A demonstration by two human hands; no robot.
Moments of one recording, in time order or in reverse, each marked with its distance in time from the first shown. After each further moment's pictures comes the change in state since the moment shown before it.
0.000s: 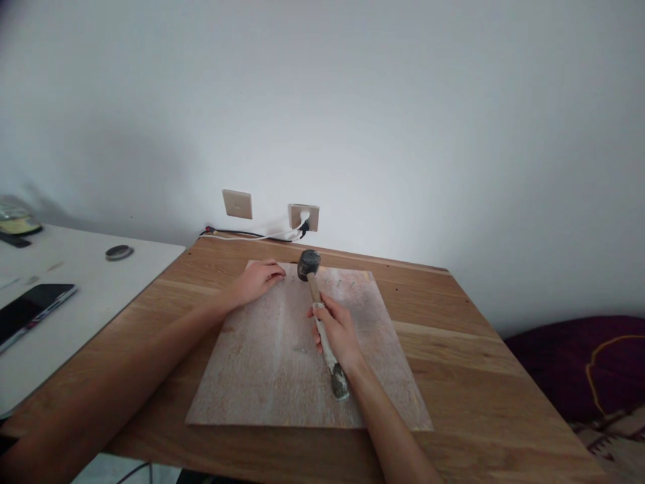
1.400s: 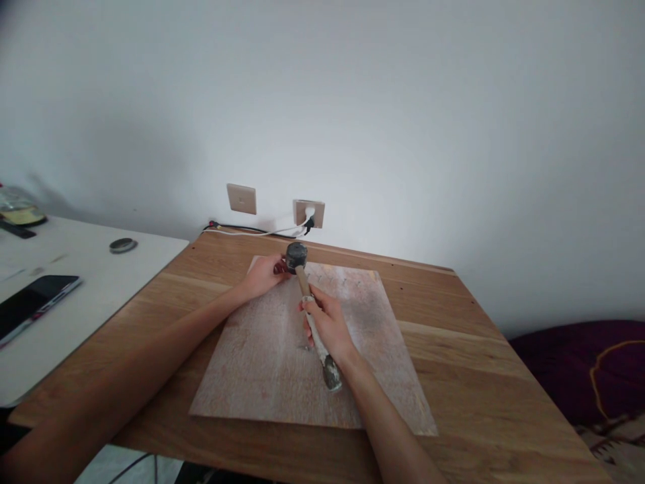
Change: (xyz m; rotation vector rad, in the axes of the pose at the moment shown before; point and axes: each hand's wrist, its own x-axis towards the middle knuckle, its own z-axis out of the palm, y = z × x) left_hand 0.009 -0.001 0.018 -0.273 0.103 -0.239; right_hand 0.008 -0.006 0.022 -0.027 -0.092 -0.015
